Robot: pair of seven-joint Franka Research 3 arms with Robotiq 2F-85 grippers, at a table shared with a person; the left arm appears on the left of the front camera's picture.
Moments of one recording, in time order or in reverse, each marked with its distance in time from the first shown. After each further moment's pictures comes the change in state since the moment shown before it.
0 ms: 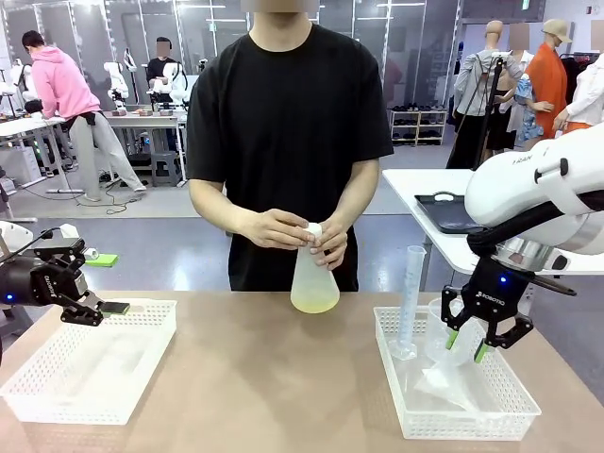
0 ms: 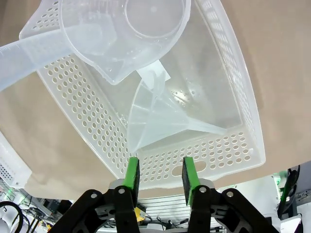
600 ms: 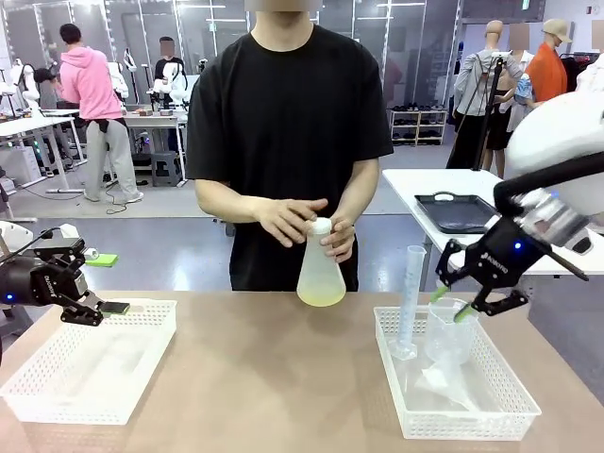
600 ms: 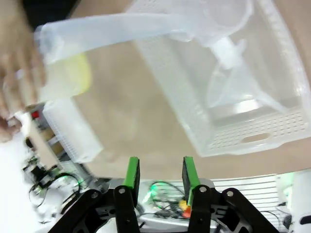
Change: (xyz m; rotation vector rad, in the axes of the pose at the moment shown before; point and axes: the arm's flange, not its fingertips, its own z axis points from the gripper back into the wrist) left arm 0.000 0.000 0.000 0.000 0.000 0.000; right arm -0.043 -0.001 0.070 0.417 -0.031 -0.039
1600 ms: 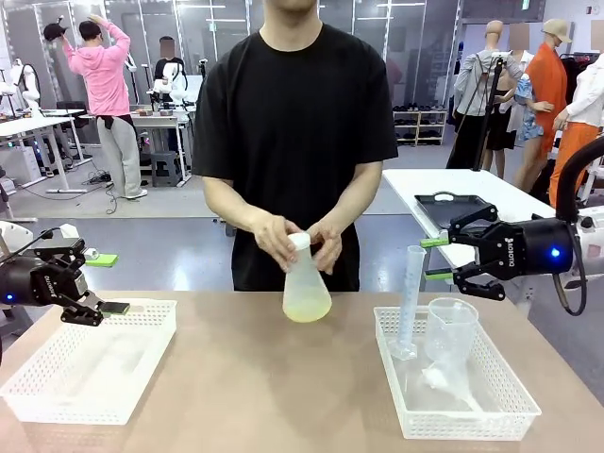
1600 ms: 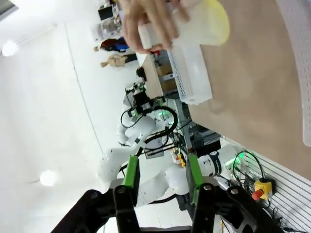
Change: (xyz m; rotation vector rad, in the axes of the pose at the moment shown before) left arm 0.000 0.000 0.000 0.000 0.000 0.000; right arm -0.004 -0.038 0.004 0.681 0.275 0.129
